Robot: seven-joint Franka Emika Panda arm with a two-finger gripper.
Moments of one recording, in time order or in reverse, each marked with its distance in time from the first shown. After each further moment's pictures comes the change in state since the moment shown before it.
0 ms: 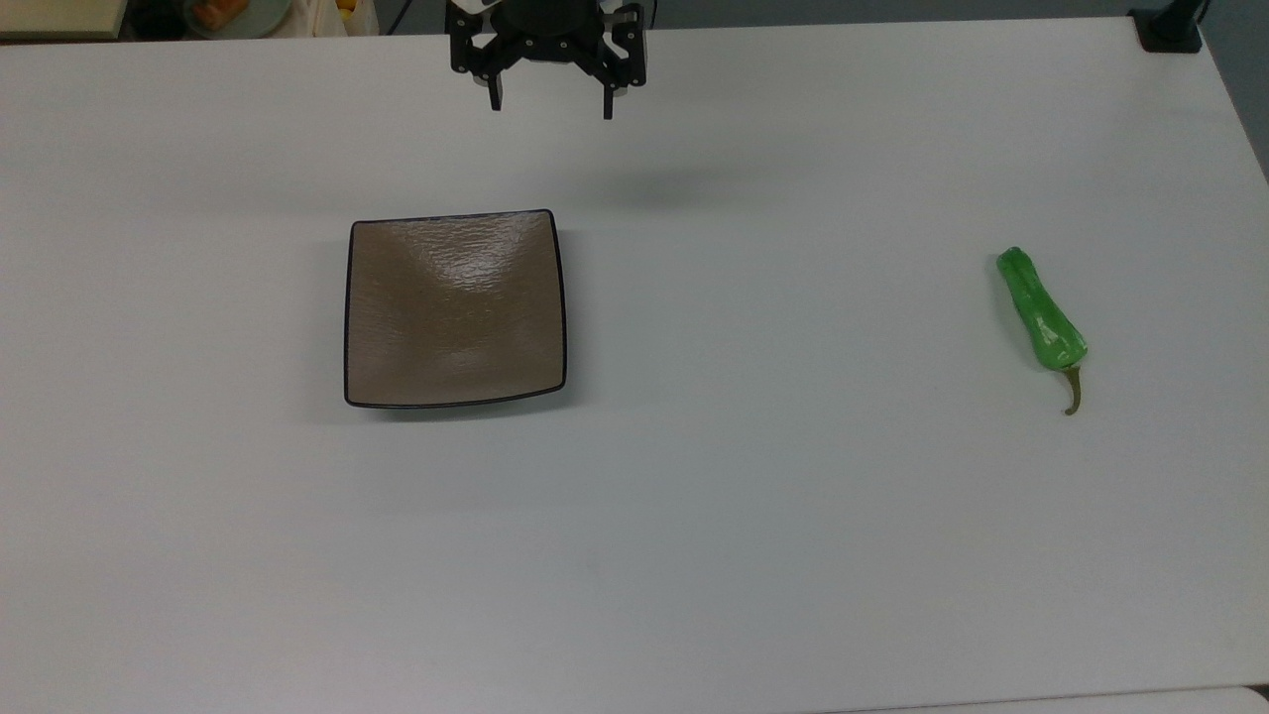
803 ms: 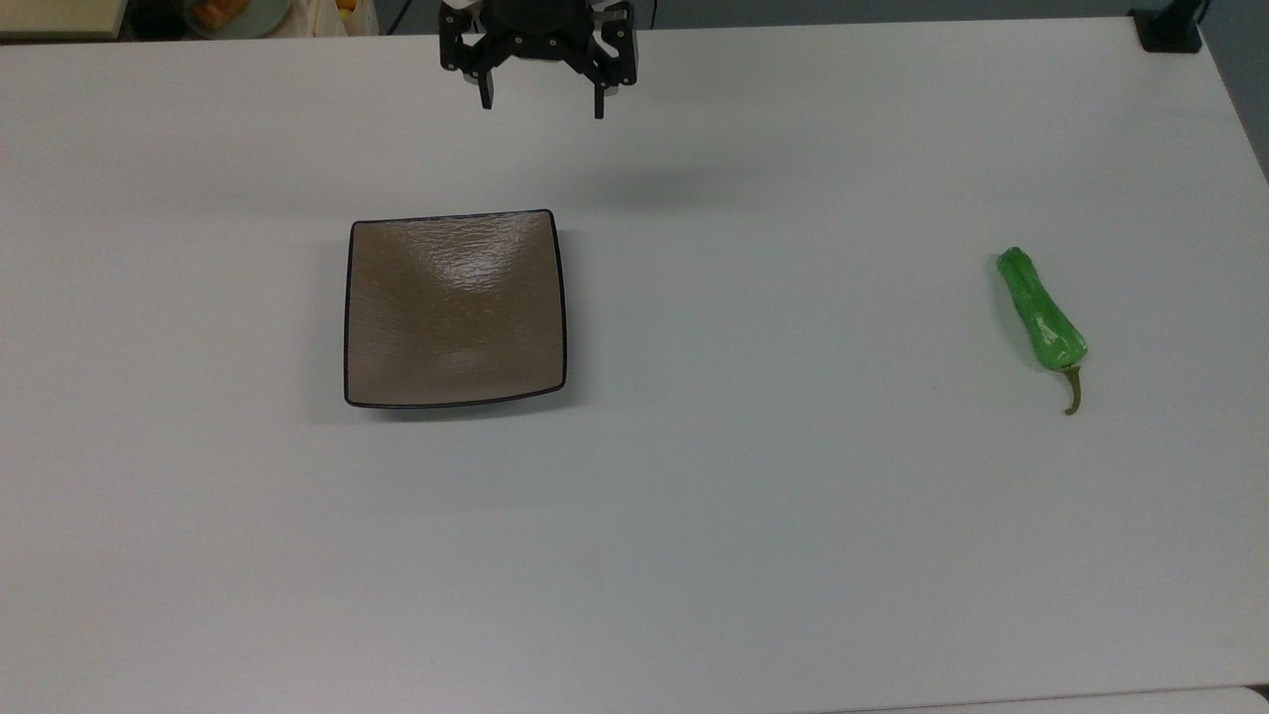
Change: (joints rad) arm -0.014 -0.002 0.000 0.003 0.004 0.003 -0.005
